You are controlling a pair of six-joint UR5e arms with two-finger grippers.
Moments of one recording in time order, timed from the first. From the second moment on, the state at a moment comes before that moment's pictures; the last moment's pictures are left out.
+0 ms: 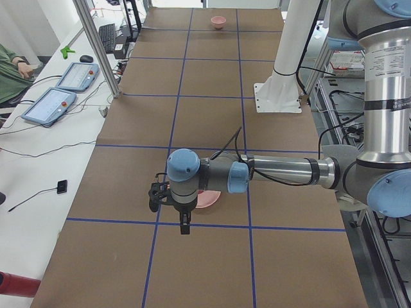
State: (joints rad) left arm -1.60 -1.47 -1.72 -1.59 -2.30 -0.10; right arm 1.60 -1.59 1.68 -1.67 2.38 0.00
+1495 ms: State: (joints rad) left arm -1.60 -1.43 -1.69 -1.77 -2.30 -0.10; right arm 1.61 -1.67 1.59 -1.41 2.38 0.01
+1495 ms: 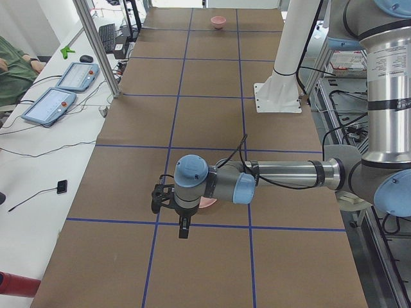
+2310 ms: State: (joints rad) left arm -1.60 -1.42 -1.72 -1.79 -2.30 -0.11; right arm 1.61 -1.76 1.51 -1.39 2.39 -0.13
